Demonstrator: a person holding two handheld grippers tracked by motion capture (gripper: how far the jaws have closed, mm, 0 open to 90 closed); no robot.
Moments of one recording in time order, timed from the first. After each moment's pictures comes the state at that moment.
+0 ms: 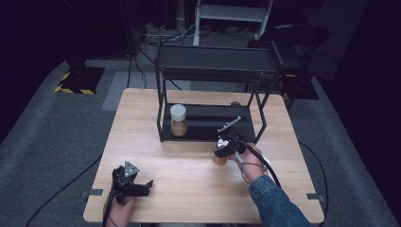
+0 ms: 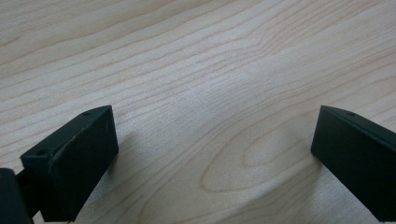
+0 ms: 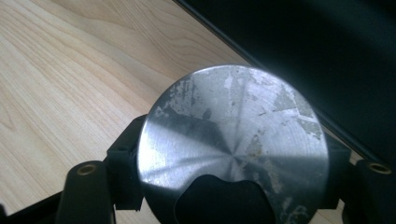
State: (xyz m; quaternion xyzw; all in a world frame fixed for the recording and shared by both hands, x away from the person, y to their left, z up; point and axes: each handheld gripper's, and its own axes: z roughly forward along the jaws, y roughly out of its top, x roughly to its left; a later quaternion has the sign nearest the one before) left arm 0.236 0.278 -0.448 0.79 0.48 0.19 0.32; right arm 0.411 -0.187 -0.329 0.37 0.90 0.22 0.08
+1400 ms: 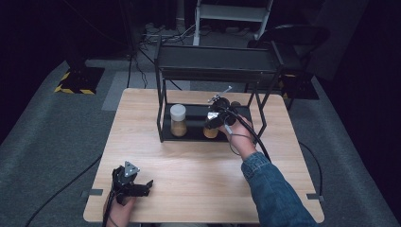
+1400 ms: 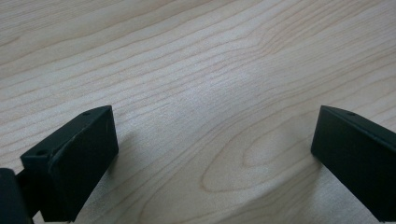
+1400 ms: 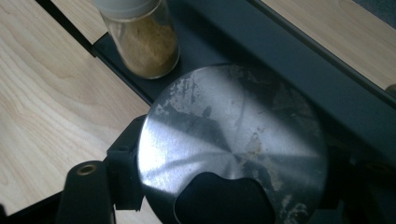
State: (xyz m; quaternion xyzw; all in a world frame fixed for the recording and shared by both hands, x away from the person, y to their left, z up) left arm 0.236 0.278 -0.448 0.79 0.48 0.19 0.32; right arm 0.462 -0.149 -0.270 0.36 0.89 0.25 0.11
